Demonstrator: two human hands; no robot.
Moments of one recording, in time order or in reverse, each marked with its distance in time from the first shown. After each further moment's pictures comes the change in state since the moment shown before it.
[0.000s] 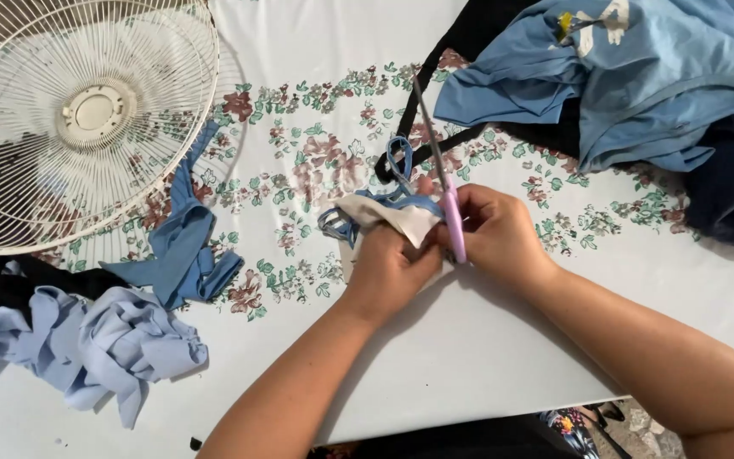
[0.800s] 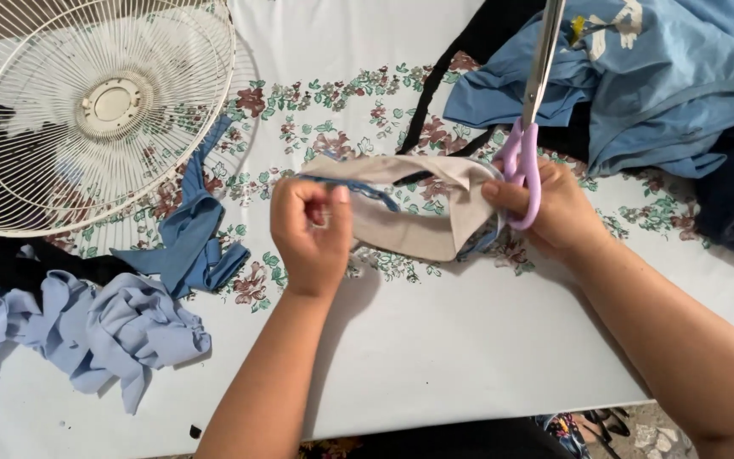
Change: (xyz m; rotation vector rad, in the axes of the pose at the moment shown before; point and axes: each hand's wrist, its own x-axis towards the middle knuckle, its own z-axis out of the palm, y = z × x) left_hand 0.002 -0.039 -0.061 0.193 0.654 0.407; right_hand 0.025 0.030 -0.057 0.395 0.008 0.023
